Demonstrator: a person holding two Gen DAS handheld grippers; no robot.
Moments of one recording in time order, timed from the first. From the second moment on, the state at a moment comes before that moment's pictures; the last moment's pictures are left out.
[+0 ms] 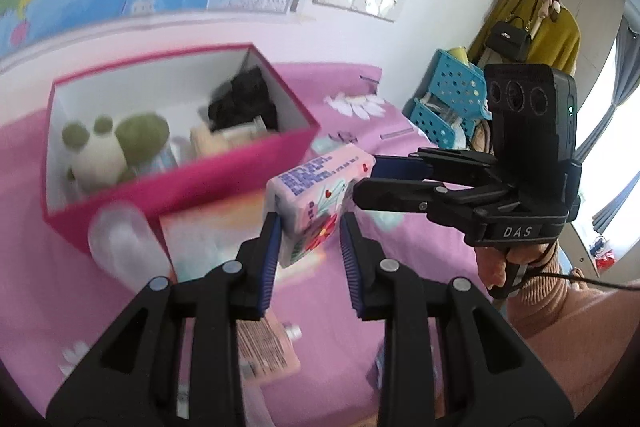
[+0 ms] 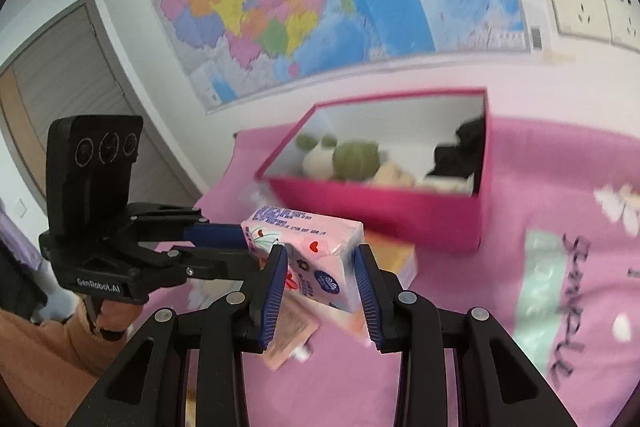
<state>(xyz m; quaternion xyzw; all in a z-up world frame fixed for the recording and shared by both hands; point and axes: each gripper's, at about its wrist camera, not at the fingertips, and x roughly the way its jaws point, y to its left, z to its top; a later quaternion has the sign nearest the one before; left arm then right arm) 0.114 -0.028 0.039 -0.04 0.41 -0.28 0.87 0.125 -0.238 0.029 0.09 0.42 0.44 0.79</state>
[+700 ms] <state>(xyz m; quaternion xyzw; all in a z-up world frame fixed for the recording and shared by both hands) 0.230 -0.025 0.034 -0.09 0.46 -0.21 0.86 0.223 -0.220 0.027 0.10 0.41 0.40 0.81</state>
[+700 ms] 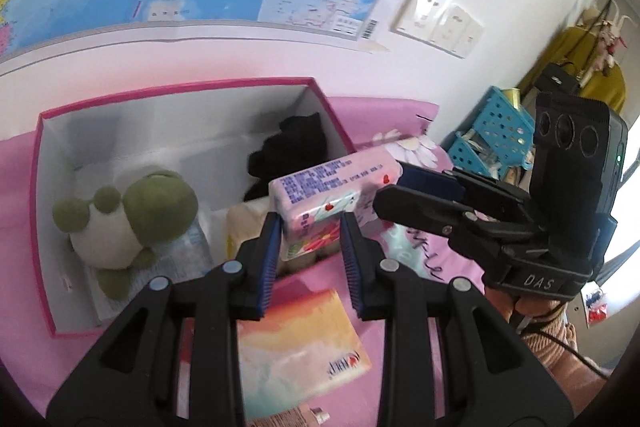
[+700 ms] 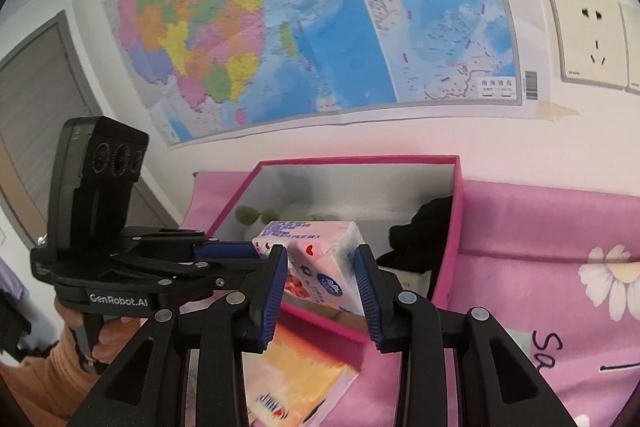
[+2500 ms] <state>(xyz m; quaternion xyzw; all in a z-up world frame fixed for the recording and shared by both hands) 0.060 -0.036 -0.019 -0.03 0.48 -0.27 0.83 0.018 -0.246 -0.055 -0.02 0.58 0.51 0.63</state>
